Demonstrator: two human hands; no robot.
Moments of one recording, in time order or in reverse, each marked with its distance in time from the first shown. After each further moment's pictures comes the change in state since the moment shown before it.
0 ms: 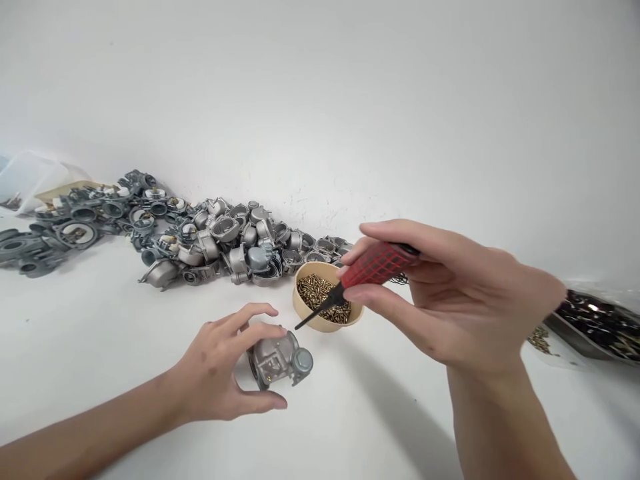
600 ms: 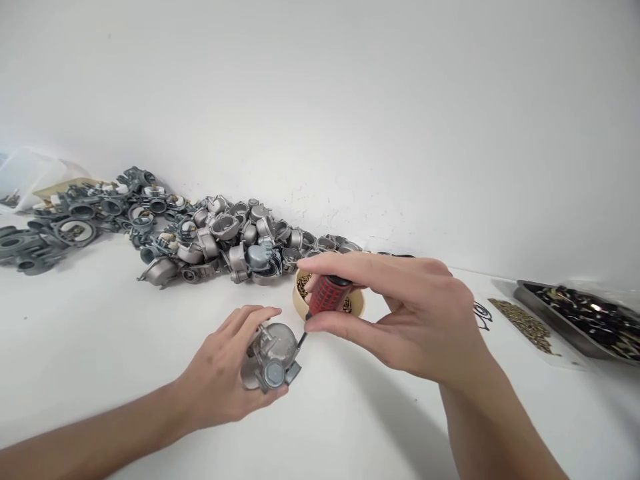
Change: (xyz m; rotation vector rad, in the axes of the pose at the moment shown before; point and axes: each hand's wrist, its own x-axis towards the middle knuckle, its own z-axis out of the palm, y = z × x) left_hand -0.001 0.010 0.015 -0.162 -0.061 -0.202; right_hand -0.004 -0.001 0.003 0.010 -0.312 0.004
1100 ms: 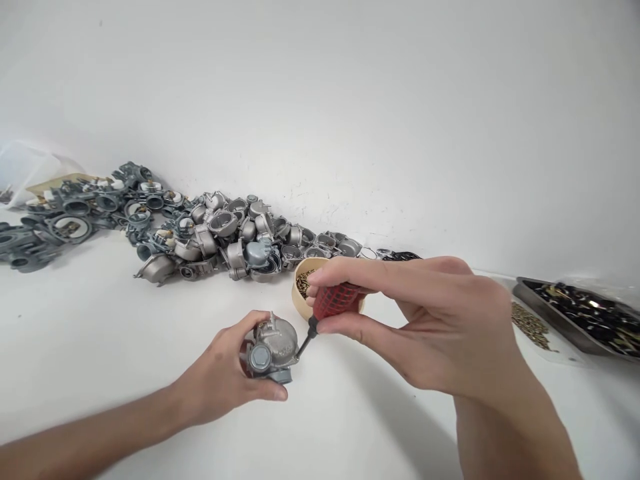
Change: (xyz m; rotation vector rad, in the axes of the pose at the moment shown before) left_hand 0.009 0.017 -0.003 -0.679 -0.184 -0.523; right_hand -0.004 -0.005 -0.005 0.011 -0.037 0.028
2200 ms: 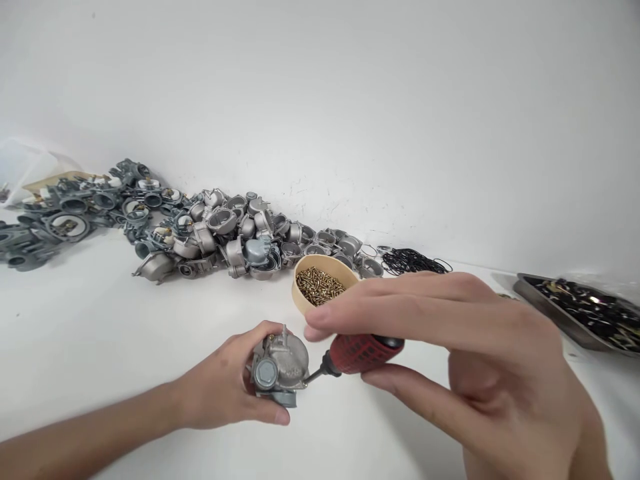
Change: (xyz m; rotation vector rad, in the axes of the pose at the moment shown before) left_hand -0.002 0.006 -0.003 0.016 -0.227 0.005; right_hand -0.003 -0.011 -0.016 0.229 -0.193 -0.073
